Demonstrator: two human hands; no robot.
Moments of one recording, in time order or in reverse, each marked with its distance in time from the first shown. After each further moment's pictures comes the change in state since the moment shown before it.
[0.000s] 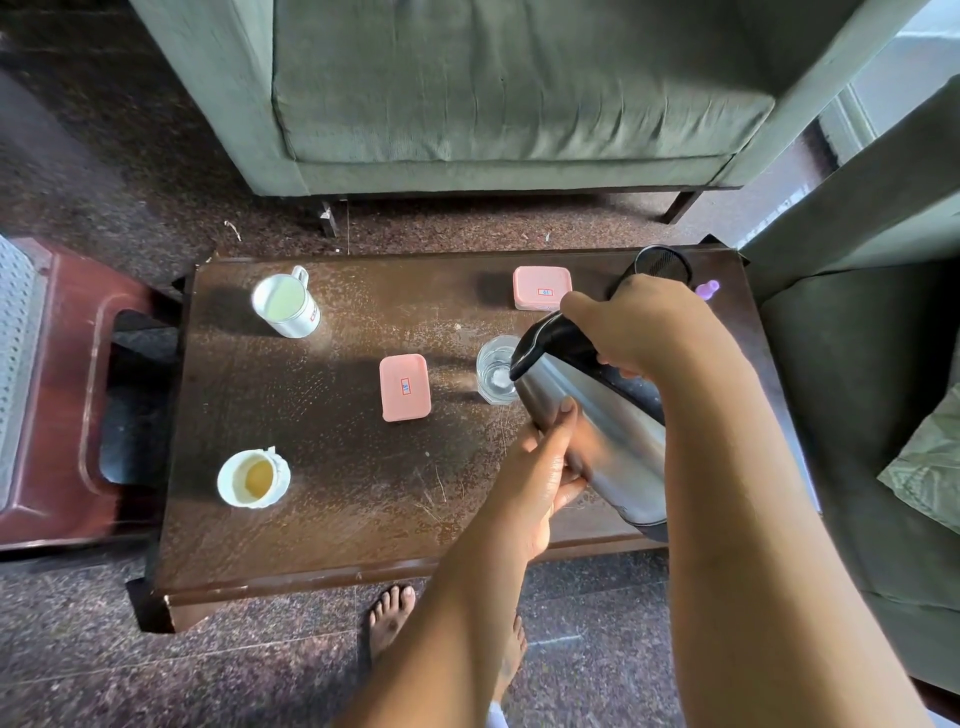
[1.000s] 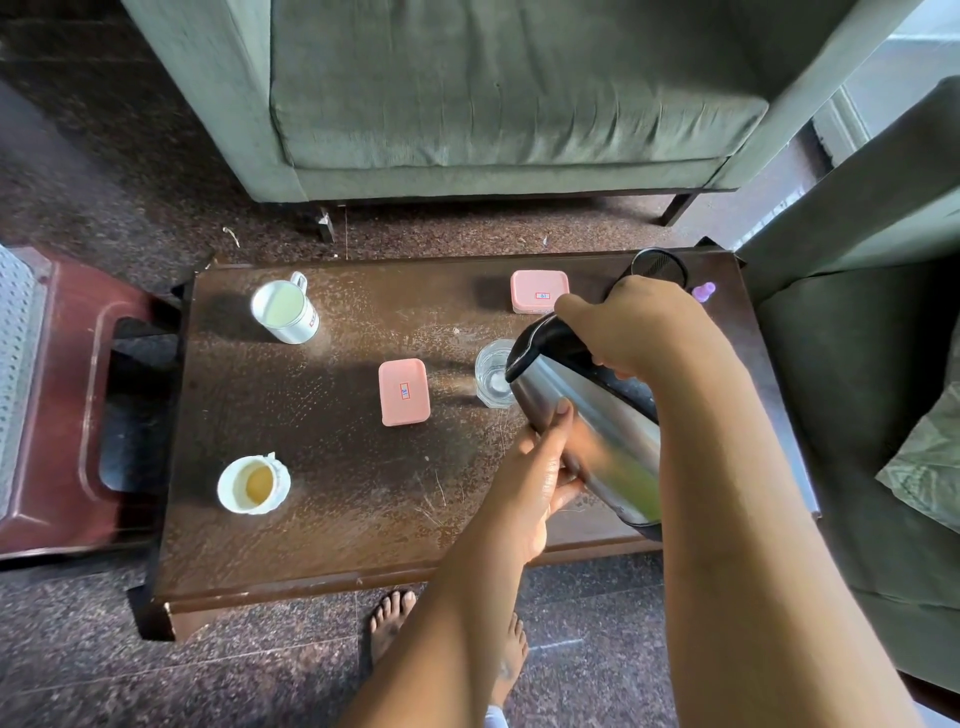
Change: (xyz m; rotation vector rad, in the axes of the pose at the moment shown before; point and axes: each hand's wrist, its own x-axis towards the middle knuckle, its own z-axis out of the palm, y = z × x) left_hand -0.001 0.001 -0.002 -0.003 0.014 -0.013; right_hand -0.001 -0.002 0.000 -0.022 0.014 -0.030
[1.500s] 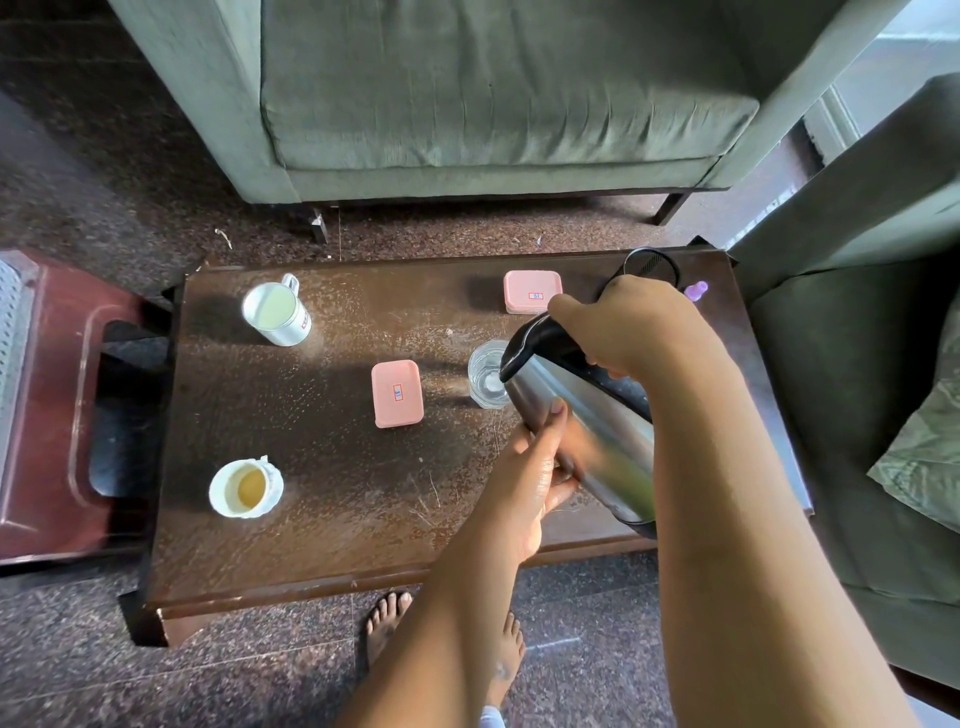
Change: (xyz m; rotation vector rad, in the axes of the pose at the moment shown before) left_hand 0.001 0.000 0.002 0.002 -0.010 0.002; right_hand 0.000 0.001 -0.002 0.001 -0.010 0.000
